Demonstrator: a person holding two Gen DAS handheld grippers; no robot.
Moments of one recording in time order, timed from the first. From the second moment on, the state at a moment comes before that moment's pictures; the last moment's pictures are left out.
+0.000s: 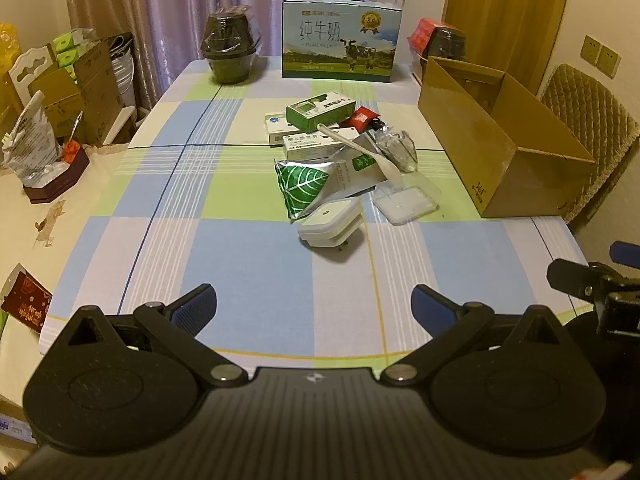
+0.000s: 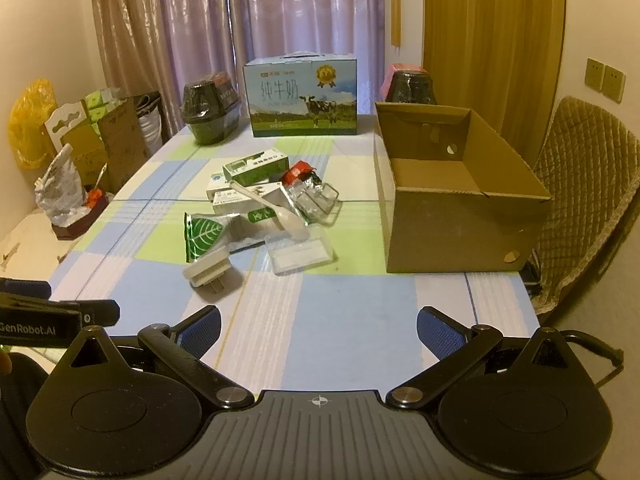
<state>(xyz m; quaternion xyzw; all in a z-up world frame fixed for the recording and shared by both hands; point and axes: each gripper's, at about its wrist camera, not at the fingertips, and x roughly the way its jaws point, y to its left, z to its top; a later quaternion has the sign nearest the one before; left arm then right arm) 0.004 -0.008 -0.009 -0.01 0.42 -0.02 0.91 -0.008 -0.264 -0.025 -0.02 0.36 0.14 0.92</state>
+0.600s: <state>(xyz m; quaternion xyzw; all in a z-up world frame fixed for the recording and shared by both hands) 0.004 -0.005 -0.006 -0.01 0.41 -0.02 0.91 -0.005 -0.257 -0.022 -0.02 0.36 0.15 0.92</state>
